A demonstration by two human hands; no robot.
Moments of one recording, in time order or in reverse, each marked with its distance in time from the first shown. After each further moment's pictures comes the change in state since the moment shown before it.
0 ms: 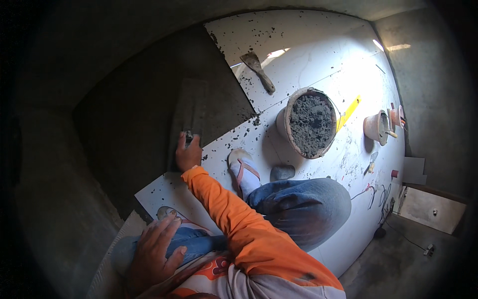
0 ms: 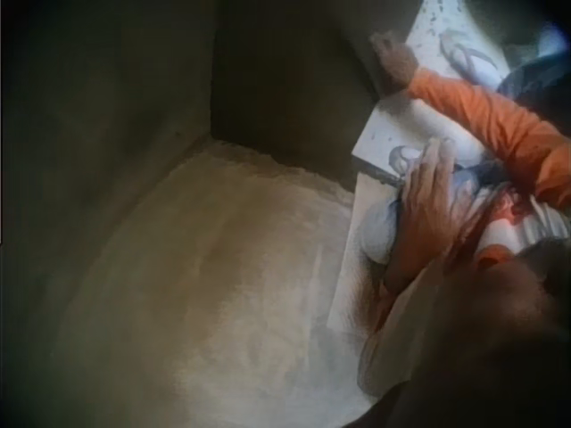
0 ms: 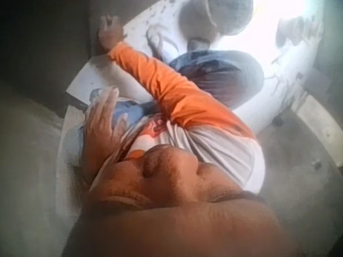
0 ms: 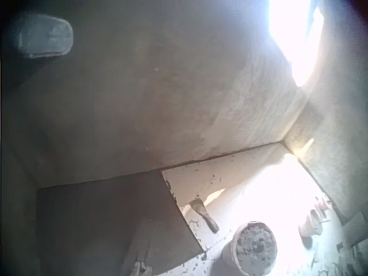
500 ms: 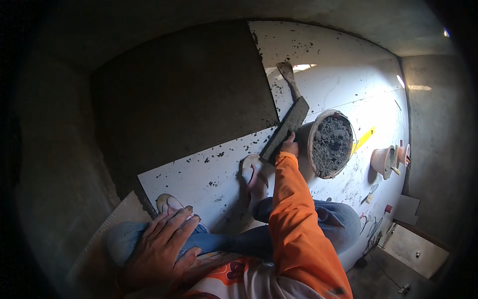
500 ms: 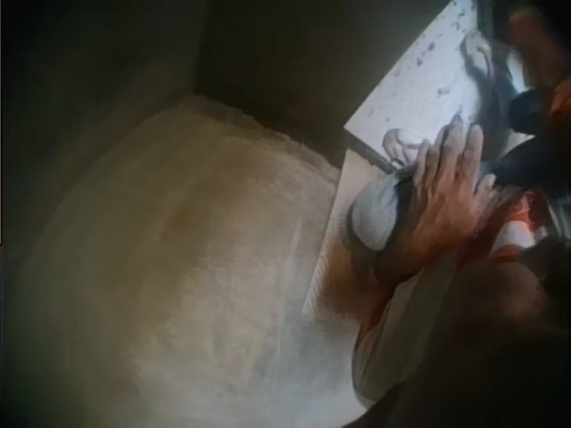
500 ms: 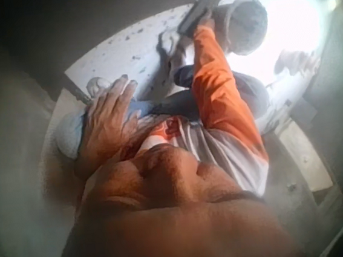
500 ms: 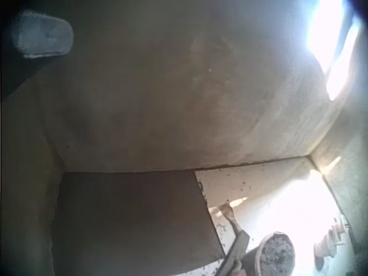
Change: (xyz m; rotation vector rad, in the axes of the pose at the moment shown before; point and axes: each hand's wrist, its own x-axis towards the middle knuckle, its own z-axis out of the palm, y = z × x) left_hand -0.008 -0.002 -0.008 0.024 0.018 0.015; right_hand 0.184 0.145 -0.164 -0.523 0.499 0.285
